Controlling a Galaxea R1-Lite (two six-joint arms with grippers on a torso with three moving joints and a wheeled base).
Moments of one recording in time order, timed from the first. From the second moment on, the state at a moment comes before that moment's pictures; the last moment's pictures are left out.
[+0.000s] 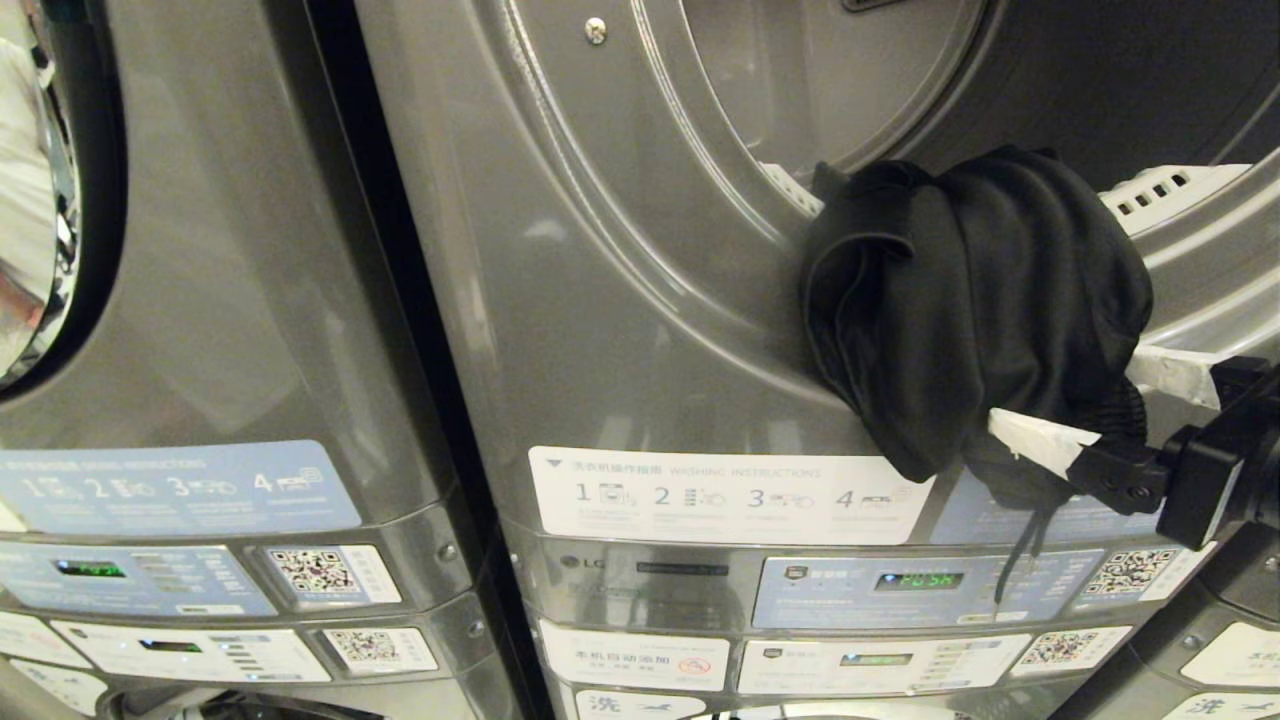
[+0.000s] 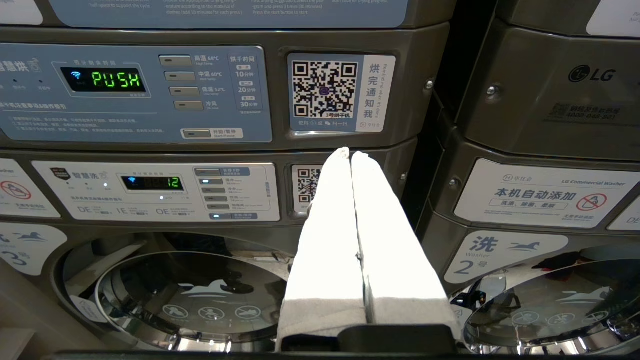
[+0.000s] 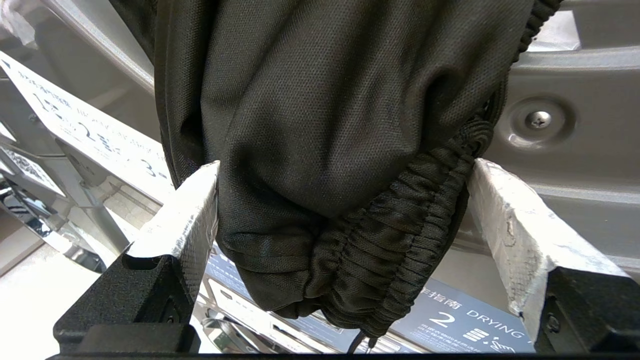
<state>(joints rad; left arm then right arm) 0.00 0.00 0.00 -0.01 0.00 0.00 0.45 1.11 -0.72 -0.30 -0.02 -0.12</state>
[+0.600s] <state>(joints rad) 0.00 0.00 0.00 -0.01 0.00 0.00 0.45 1.12 -0.72 -0.30 -0.02 -0.13</state>
